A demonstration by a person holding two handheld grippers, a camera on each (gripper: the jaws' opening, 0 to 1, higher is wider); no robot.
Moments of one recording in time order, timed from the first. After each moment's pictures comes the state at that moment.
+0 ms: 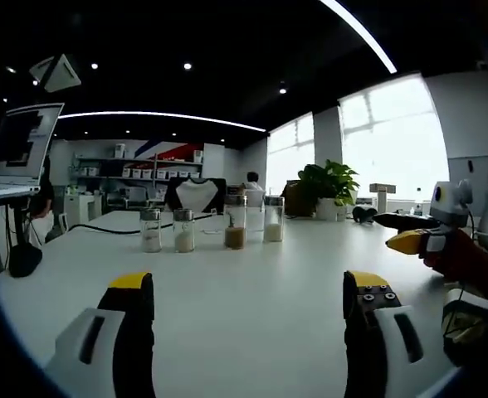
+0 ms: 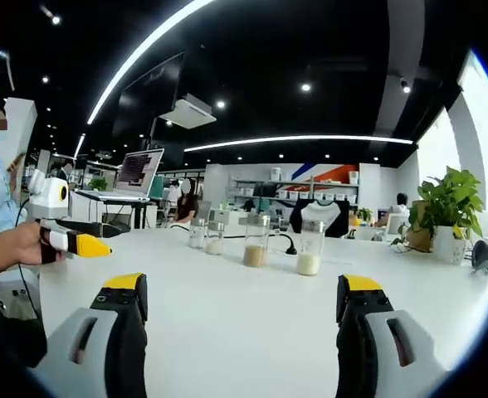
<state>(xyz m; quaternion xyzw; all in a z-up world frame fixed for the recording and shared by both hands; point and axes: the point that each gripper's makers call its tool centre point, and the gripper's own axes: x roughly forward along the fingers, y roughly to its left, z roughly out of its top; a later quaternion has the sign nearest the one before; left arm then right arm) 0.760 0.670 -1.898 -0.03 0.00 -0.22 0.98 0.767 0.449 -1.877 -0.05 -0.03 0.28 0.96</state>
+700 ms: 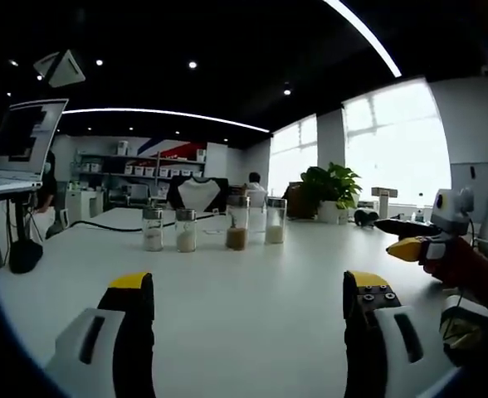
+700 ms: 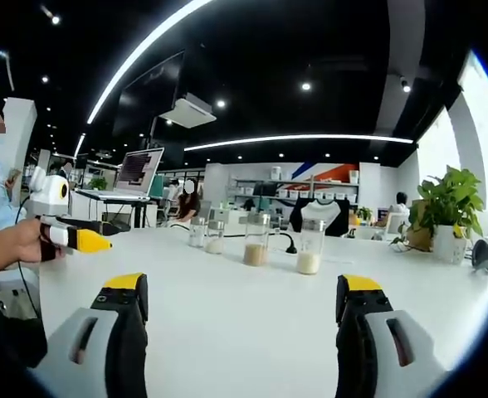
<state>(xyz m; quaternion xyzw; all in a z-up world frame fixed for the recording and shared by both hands) 0.761 0.672 -1.895 -0.04 0.00 -0.21 0.98 0.767 0.449 -1.878 -0.05 -0.03 0.28 0.96</state>
